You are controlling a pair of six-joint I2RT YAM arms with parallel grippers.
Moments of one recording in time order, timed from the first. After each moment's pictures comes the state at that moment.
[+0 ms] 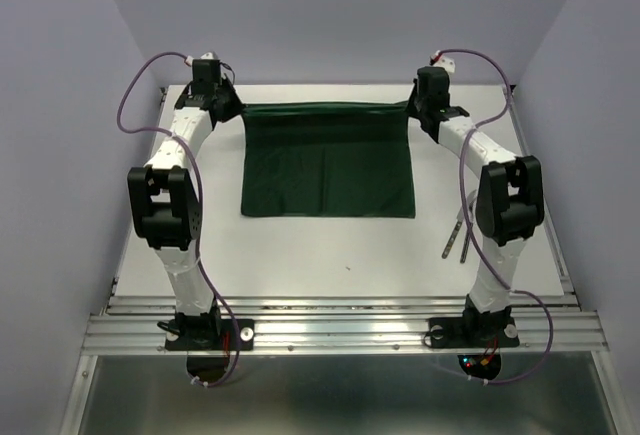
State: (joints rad) left arm -0.06 1.93 1.69 -0.41 0.05 -0.52; right arm 0.22 1.99 1.62 -0.11 0.33 0.38
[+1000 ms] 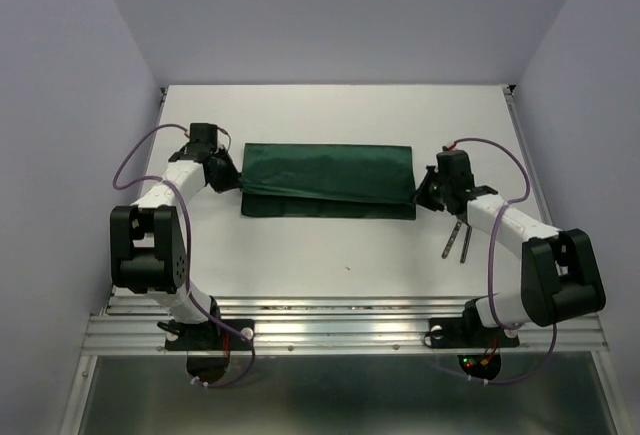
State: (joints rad) left arm -0.03 1.59 1.06 -0.45 0.10 -0.53; right arm 0.22 1.39 0.75 -0.16 -0.02 0.60
